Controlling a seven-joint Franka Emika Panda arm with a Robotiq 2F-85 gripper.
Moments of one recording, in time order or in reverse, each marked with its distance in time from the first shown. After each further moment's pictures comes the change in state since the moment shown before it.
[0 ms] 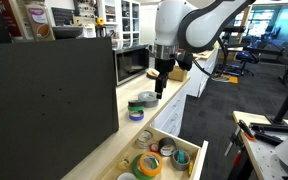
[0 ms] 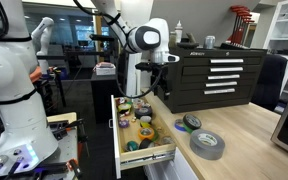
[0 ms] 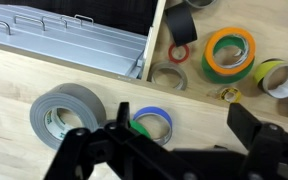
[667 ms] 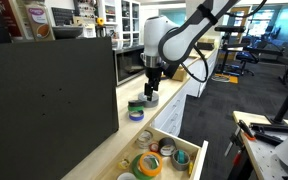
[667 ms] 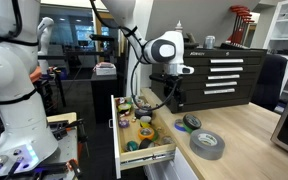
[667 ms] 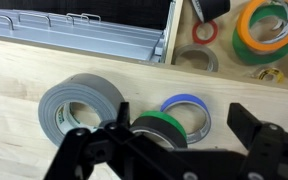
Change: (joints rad) arm 0.000 0.232 -0.072 0.189 0.001 0.038 0.021
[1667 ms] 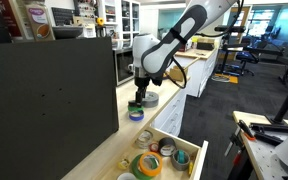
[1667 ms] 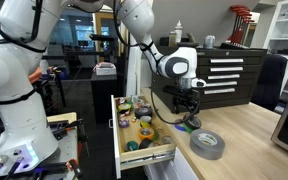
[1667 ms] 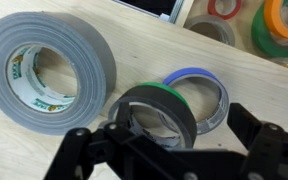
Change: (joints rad) arm -0.066 0.267 0.043 0.250 0.098 0.040 -0.305
